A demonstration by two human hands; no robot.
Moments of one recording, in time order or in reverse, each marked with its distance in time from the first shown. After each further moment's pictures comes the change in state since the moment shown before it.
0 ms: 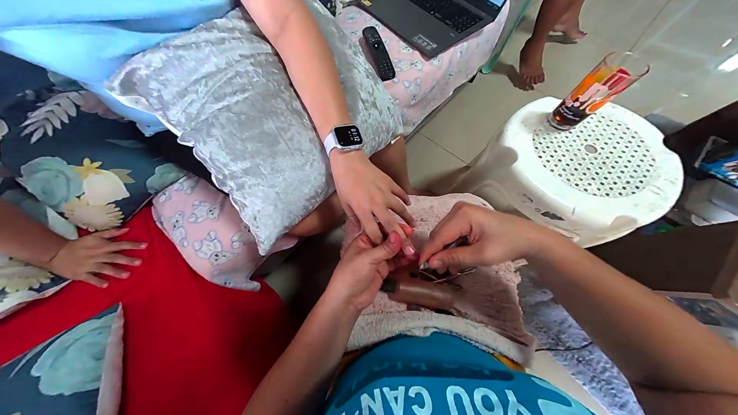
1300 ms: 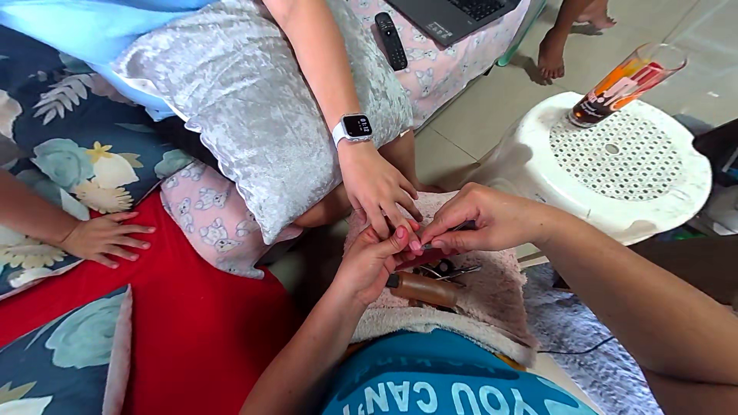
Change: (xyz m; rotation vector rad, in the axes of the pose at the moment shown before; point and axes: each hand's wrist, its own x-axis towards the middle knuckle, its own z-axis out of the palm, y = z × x) left_hand 0.001 -0.003 0.005 -0.062 0.058 -0.012; right_hand 0.012 -0.003 -0.017 -0.154 -0.002 -0.027
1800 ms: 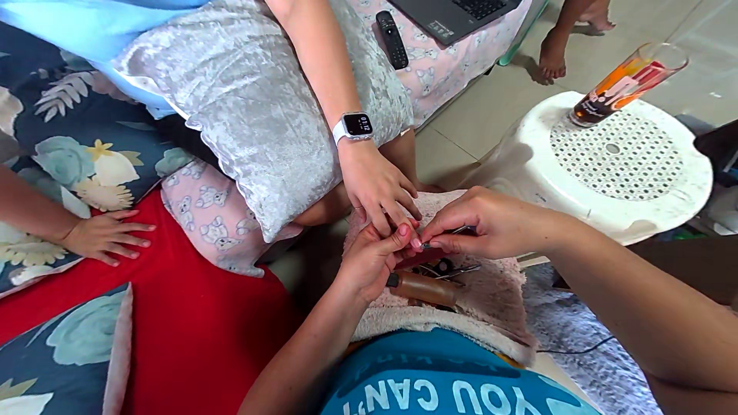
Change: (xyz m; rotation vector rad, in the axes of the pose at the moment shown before) left_hand 0.002 -0.001 0.004 0.008 0.045 0.009; right_hand -0.002 -0.009 0.007 -0.190 0.056 -0.007
